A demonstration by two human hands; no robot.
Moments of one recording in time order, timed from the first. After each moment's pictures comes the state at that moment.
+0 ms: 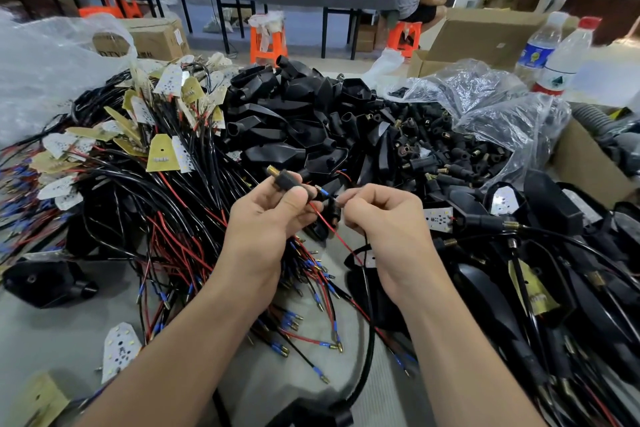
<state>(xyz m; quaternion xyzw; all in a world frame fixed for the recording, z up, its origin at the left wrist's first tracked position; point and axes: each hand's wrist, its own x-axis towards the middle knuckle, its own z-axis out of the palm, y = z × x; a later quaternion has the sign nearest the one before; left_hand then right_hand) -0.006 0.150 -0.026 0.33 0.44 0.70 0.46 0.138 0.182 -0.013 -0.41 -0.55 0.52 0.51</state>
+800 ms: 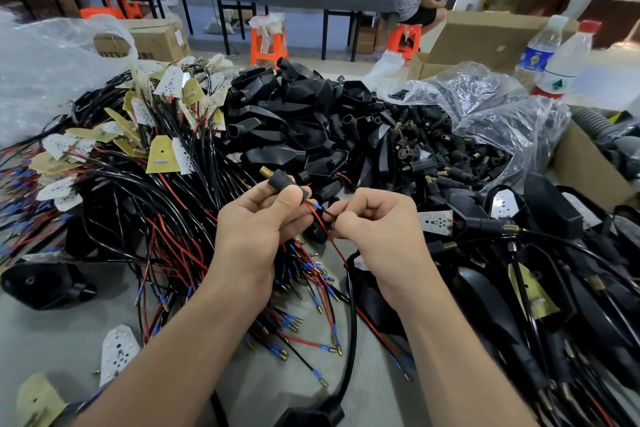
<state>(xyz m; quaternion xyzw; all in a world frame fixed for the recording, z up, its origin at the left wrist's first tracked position) -0.009 0.146 -0.022 0.25 0.46 0.71 0.46 0.136 0.184 -0.022 -0.39 -0.61 0.49 0.49</state>
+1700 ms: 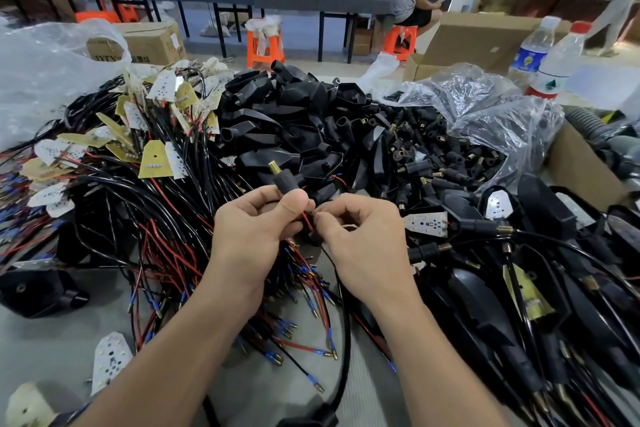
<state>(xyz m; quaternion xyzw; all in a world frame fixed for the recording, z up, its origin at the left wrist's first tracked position) -0.007 0.140 -0.017 0.33 0.49 0.68 0.43 0.128 0.173 -0.021 -0.45 -0.67 0.35 0.48</state>
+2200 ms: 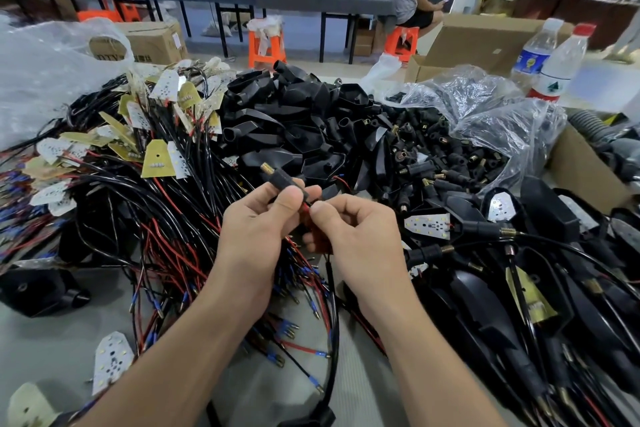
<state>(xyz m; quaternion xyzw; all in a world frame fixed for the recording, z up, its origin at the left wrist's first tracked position) -0.004 0.141 -0.018 0.29 0.43 0.70 0.49 0.118 0.167 -0.017 -0.42 -0.56 0.51 0.50</state>
